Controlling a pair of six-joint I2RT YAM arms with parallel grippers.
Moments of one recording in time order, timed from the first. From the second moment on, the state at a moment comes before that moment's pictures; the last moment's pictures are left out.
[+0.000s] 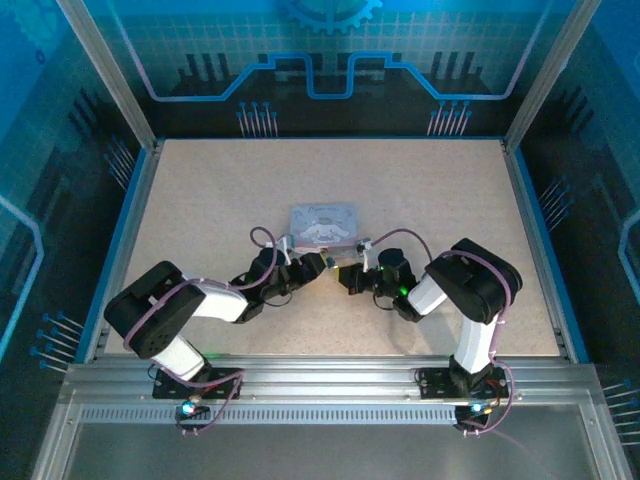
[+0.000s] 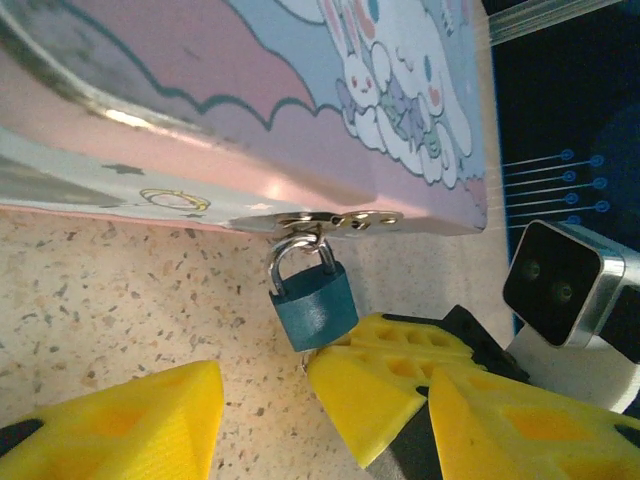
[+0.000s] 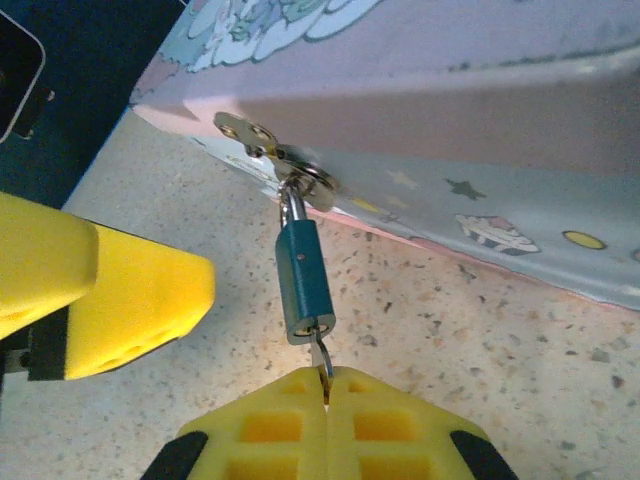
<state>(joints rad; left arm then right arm) -0.64 1.59 0.41 0.75 0.15 -1.13 0.61 1.83 0.41 1.00 -0.37 0.58</state>
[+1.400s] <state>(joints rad) -0.64 1.89 0.41 1.16 0.12 -1.32 0.64 1.79 0.44 0.89 -0.38 0.82</state>
